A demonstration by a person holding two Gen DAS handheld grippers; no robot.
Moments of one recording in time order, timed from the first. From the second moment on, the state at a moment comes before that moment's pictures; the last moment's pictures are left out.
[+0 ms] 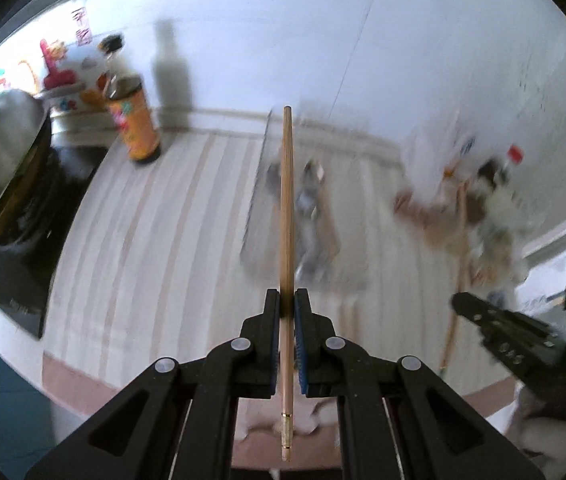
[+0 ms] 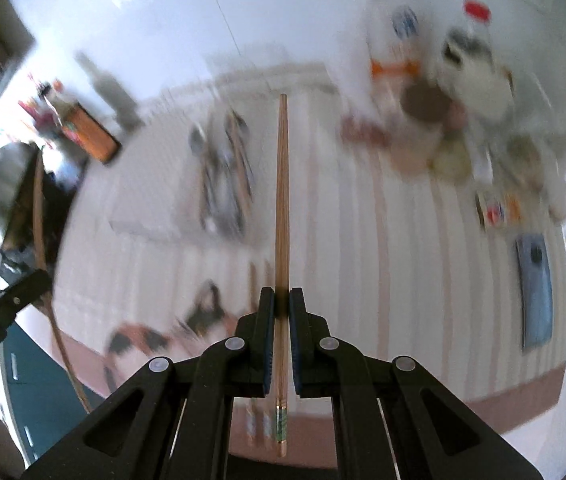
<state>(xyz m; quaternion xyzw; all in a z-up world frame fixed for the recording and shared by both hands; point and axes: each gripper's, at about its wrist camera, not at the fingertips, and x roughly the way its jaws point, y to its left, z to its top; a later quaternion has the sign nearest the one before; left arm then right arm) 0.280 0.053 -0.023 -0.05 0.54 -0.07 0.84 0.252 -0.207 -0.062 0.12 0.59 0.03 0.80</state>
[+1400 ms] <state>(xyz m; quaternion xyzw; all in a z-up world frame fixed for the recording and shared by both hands) 0.274 0.066 -0.163 0.09 0.58 0.13 0.80 0.260 -0.173 -0.189 0.13 0.67 0.02 0.73</state>
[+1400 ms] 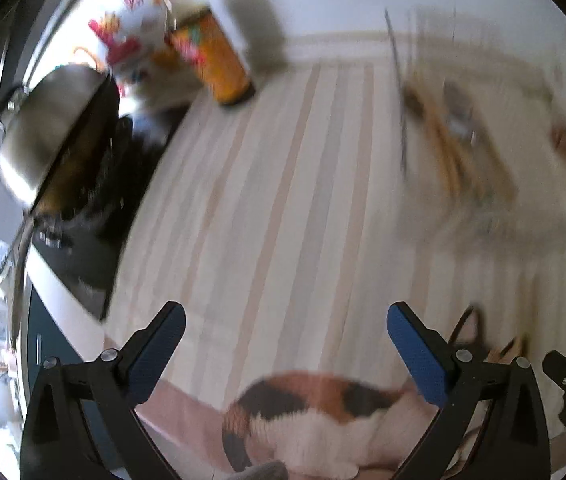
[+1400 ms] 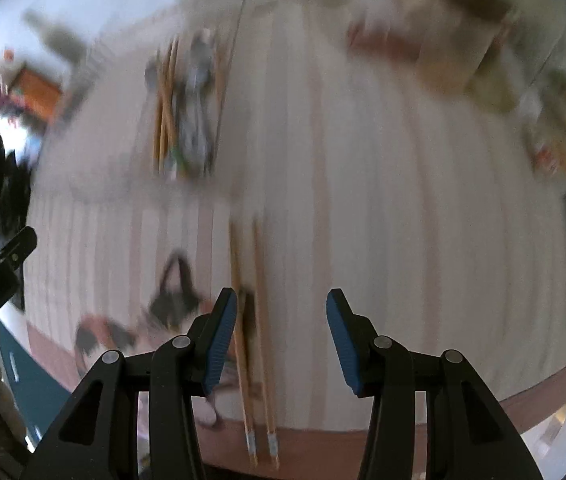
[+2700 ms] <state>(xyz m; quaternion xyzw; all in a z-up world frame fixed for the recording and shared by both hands) 0.230 0.023 -0.236 0.04 0.70 -0.03 0.71 0.202 -0.226 -0.238 0.13 0.71 -0.03 0.69</state>
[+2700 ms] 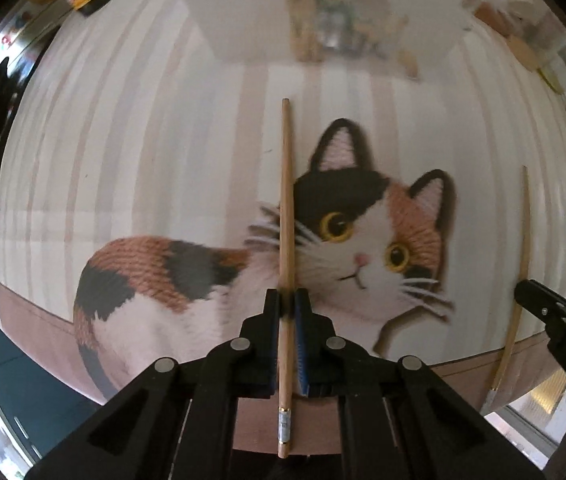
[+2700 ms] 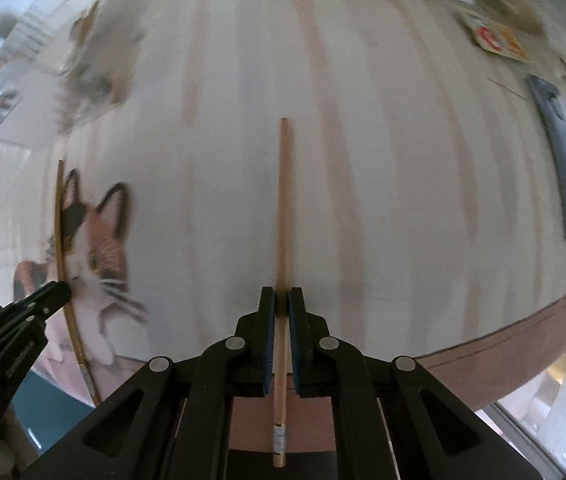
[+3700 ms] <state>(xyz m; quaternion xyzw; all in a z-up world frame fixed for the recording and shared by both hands) 0.229 0.029 -0.235 0.05 0.70 -0.03 0.71 0.167 -0.184 -0.229 0.07 0.72 -0.04 0.69</state>
